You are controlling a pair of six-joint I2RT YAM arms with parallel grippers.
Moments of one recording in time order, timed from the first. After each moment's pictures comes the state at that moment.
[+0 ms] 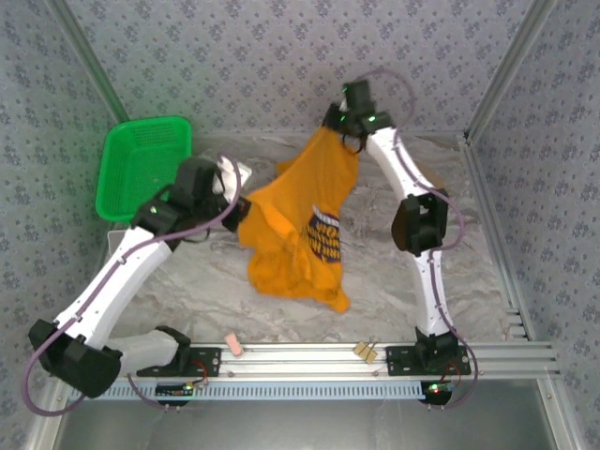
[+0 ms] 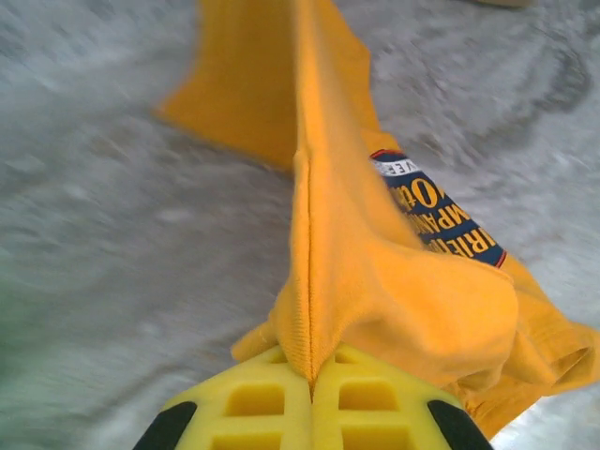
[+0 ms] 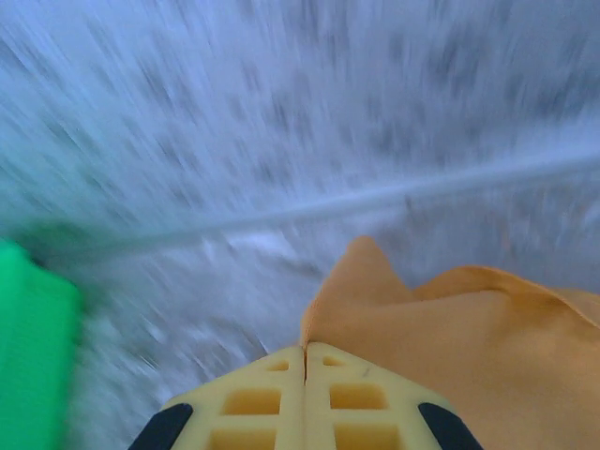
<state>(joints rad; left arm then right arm) -0.47 1.20 1.31 -0.78 0.14 0.13 0.29 2.35 2.46 -0.62 -0.13 0.58</state>
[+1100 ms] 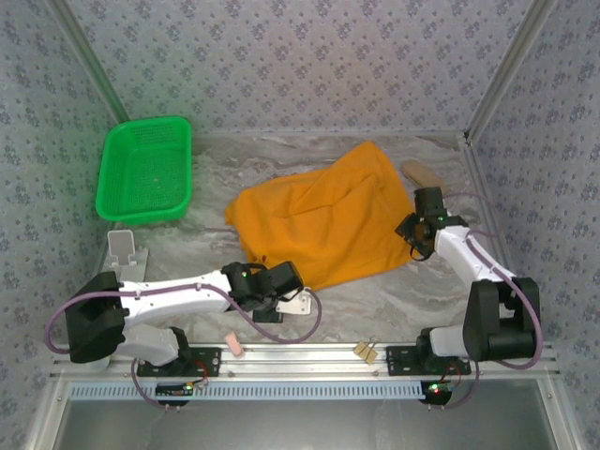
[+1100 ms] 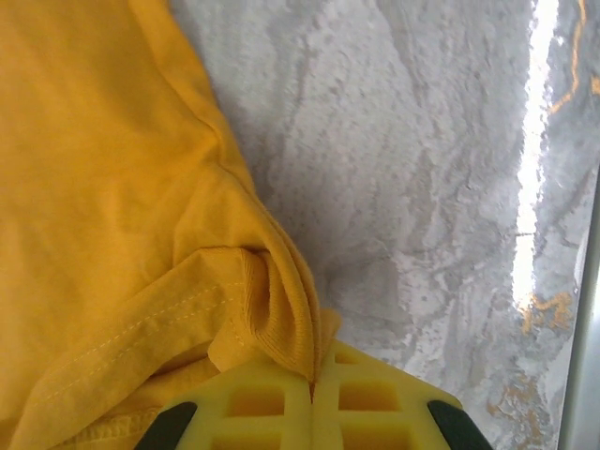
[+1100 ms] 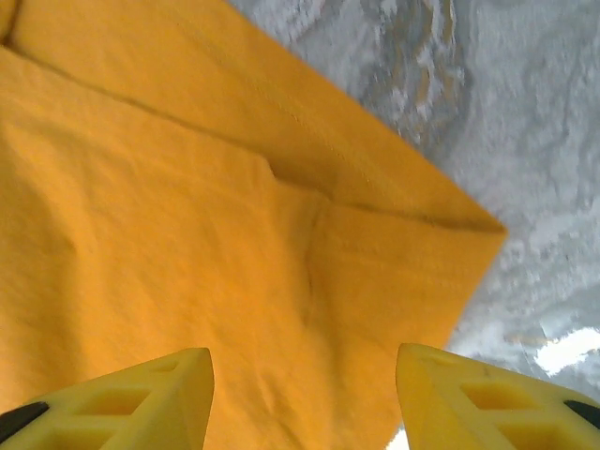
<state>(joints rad) -1.19 1.34 0.84 -0.74 -0.14 0.47 0.05 1.36 0.82 -0.55 0.07 0.76</state>
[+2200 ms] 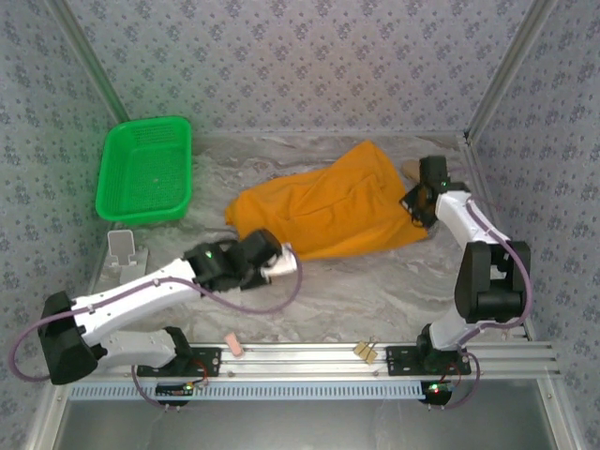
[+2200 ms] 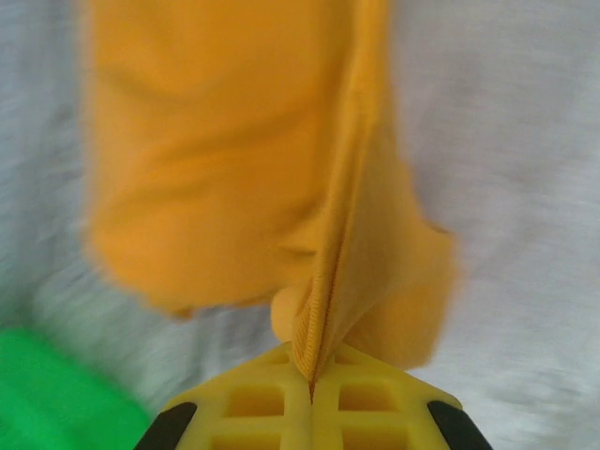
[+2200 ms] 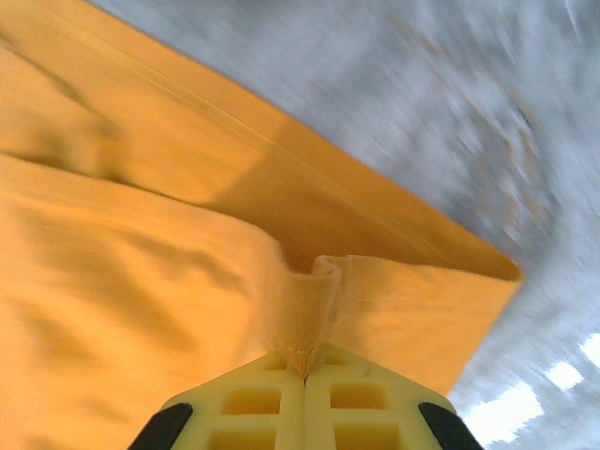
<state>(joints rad) -0.98 1.17 1.02 -0.84 -0.41 0.49 0.01 1.58 1.19 -0.64 0.05 0.84</state>
